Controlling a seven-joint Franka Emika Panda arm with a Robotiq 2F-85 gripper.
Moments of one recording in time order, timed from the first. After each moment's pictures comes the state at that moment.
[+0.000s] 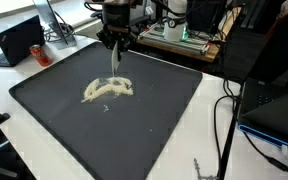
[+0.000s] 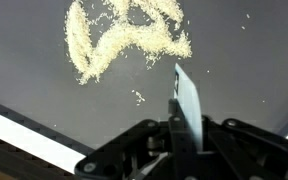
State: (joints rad) arm 0.03 0.20 0.10 -2.04 -0.23 2.34 -0.18
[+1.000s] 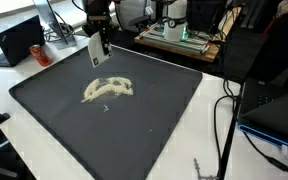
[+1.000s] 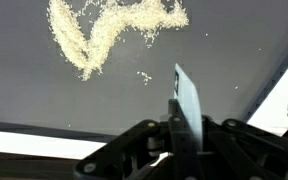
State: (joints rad) arm -0.08 0.14 0.06 -2.12 0.17 2.47 -0.39
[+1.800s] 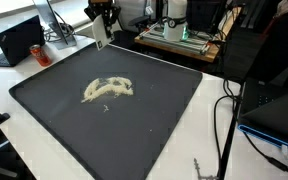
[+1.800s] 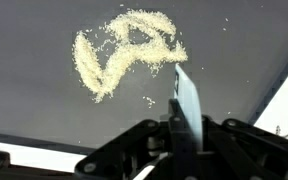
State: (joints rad) arm -0.08 0.00 0.01 -2.17 0.11 2.30 -0.42
